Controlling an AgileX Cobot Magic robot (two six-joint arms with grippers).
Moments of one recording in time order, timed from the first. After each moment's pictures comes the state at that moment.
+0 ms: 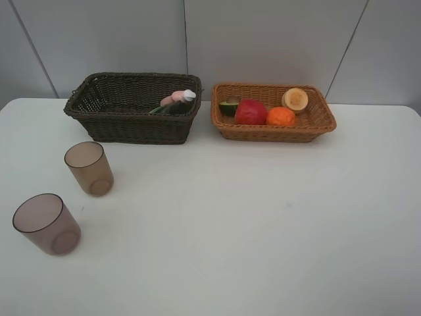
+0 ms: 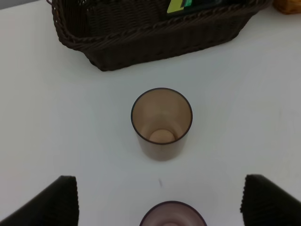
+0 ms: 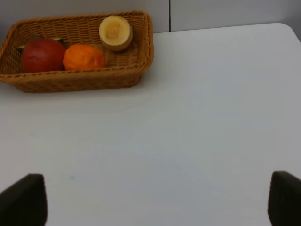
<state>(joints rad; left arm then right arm) -0.17 0.78 -0.73 -0.14 0.84 0.13 -0.08 0.00 -0.52 0.04 1.05 -0.04</state>
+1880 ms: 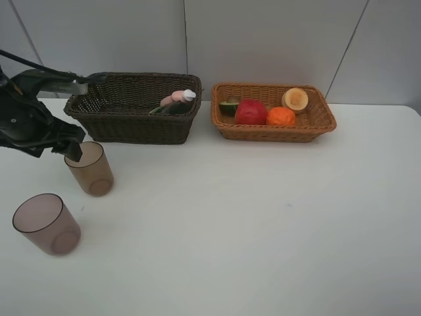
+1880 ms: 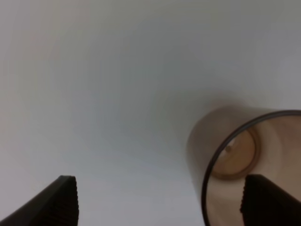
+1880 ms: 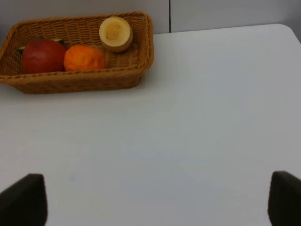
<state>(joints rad) -0.10 1.67 -0.88 -0.07 0.57 0.01 -0.08 0.00 -0.52 0.04 1.05 -0.04</state>
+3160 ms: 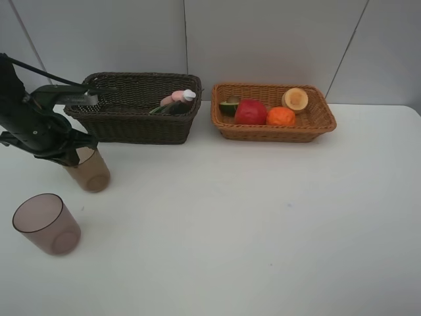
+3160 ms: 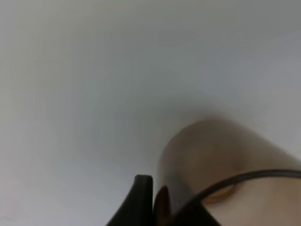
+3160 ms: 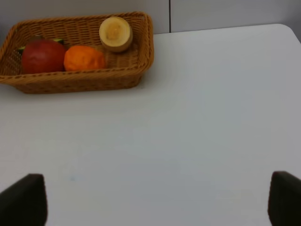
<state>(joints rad) -0.10 1.78 -0.88 -0.14 0.47 0.01 -0.08 0.00 -0.52 0.04 1.05 -0.04</state>
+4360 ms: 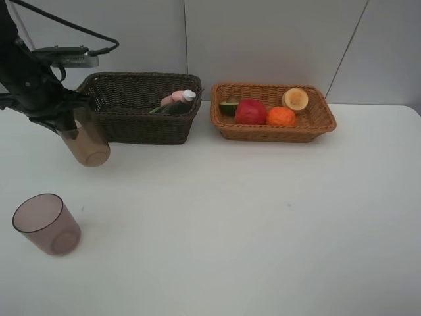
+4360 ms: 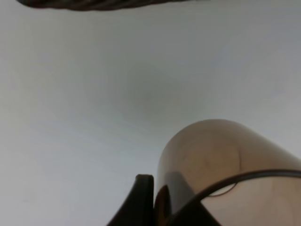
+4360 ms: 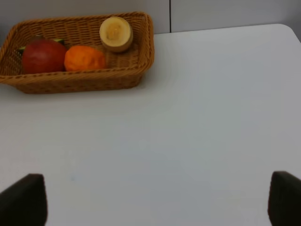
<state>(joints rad) -0.10 1.78 -1.20 -0.16 0.88 0.04 -0.08 0.00 -0.52 0.04 1.05 -0.04</state>
